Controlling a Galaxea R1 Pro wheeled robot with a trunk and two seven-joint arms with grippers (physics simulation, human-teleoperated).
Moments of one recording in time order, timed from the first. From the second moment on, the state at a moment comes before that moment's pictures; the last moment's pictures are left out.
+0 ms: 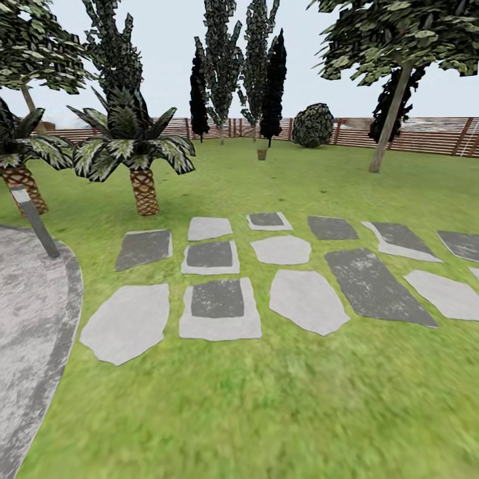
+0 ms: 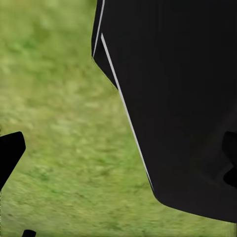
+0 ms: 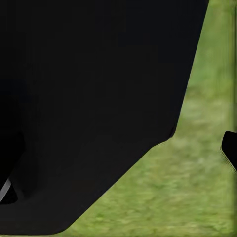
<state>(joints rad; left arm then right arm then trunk) 0.07 0.04 0.05 0.03 0.21 0.05 -0.01 -0.05 0.02 0.05 0.09 0.02 0.01 0.01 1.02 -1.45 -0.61</state>
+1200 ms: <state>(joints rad) 0.07 0.04 0.05 0.03 0.21 0.05 -0.01 -0.05 0.02 0.05 0.09 0.02 0.01 0.01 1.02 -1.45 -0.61</state>
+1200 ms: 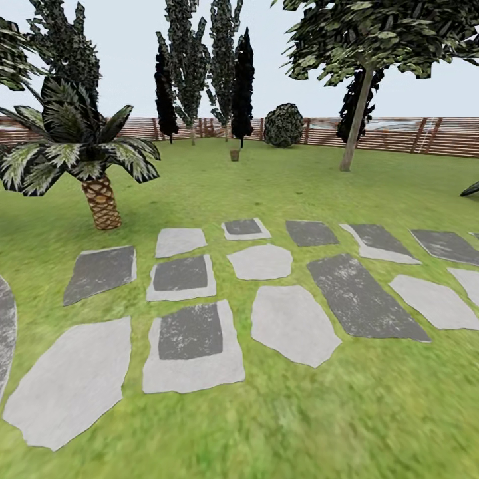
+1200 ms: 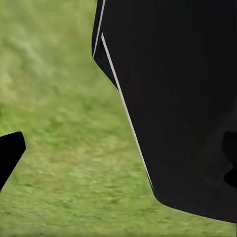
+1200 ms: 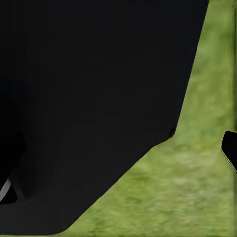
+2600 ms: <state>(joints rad) 0.07 0.04 0.05 0.03 0.21 0.05 -0.01 -0.05 0.02 0.05 0.09 0.02 0.01 0.01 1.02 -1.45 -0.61</state>
